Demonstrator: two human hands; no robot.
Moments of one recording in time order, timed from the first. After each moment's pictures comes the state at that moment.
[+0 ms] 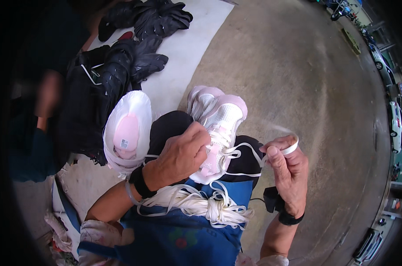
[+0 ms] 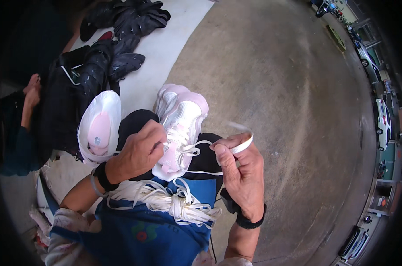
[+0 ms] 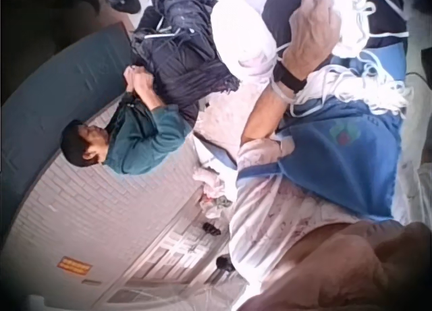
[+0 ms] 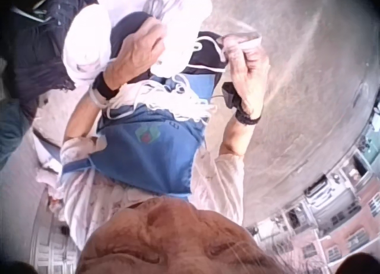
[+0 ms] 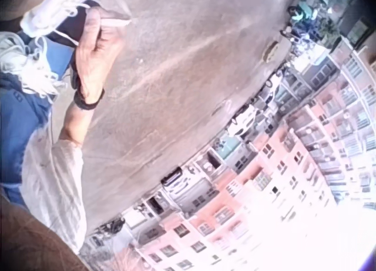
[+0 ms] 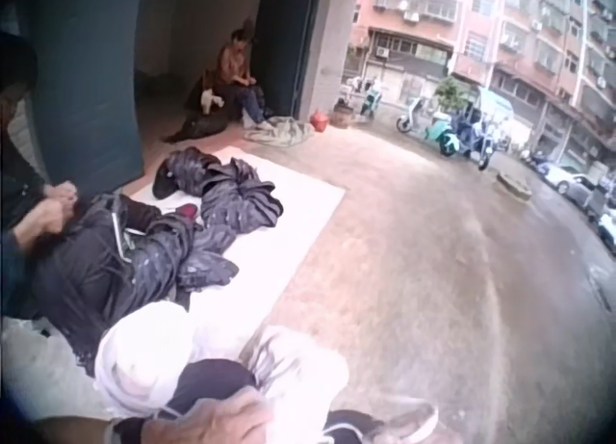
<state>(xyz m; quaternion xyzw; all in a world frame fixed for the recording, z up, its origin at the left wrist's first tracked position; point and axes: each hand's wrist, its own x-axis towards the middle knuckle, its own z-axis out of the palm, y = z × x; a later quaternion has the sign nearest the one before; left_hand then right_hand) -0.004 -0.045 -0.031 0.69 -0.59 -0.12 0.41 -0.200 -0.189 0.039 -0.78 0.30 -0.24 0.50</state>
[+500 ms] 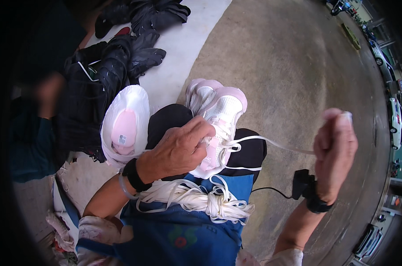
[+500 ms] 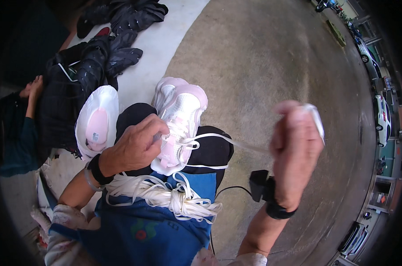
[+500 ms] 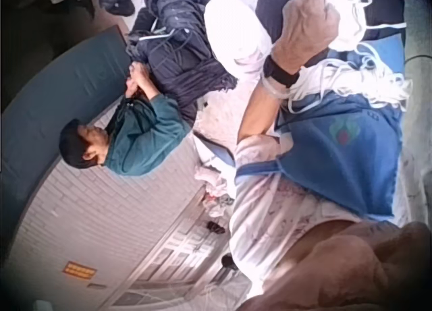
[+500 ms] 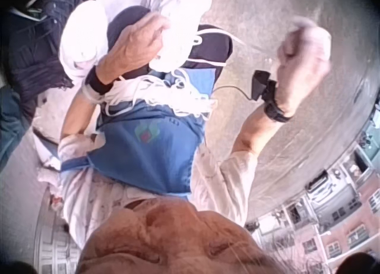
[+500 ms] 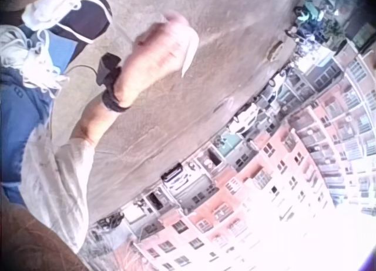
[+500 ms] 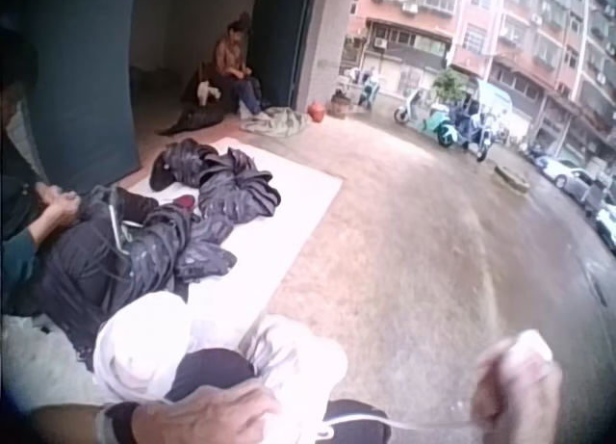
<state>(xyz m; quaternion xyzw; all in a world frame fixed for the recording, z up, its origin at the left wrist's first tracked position) 0.005 -0.048 -0.015 0.67 -0.61 -0.21 0.37 -0.205 -0.230 0.085 -0.69 0.36 -0.38 0.49</state>
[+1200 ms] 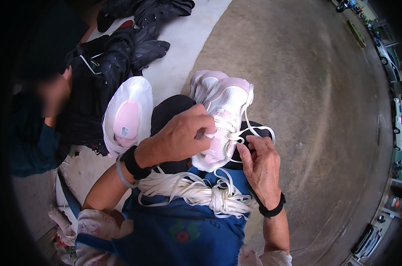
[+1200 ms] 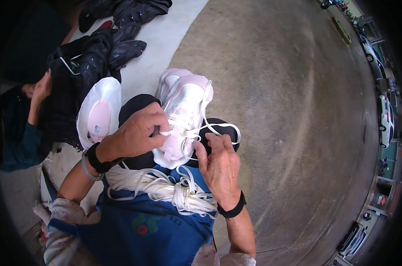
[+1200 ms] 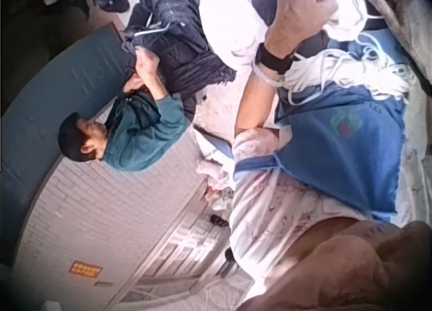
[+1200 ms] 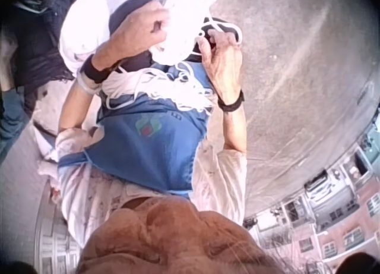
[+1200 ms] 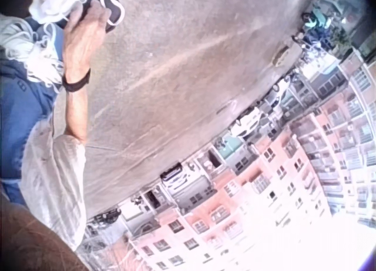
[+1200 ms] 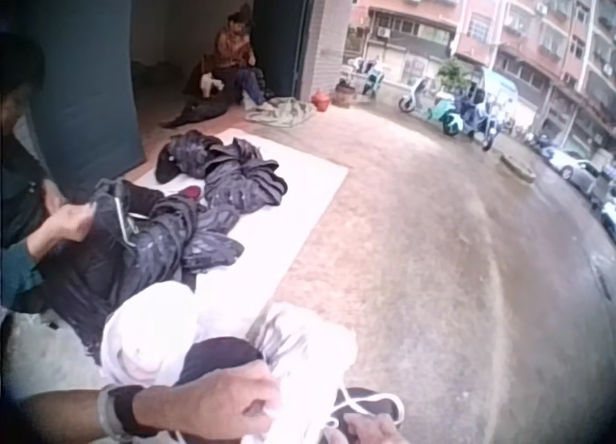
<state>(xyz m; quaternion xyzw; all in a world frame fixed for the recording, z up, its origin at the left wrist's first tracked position) 0.019 -0.048 -0.030 0.65 -0.58 -0.31 0.38 -0.190 -0.149 -0.014 -0.85 0.39 -0.14 0.32</state>
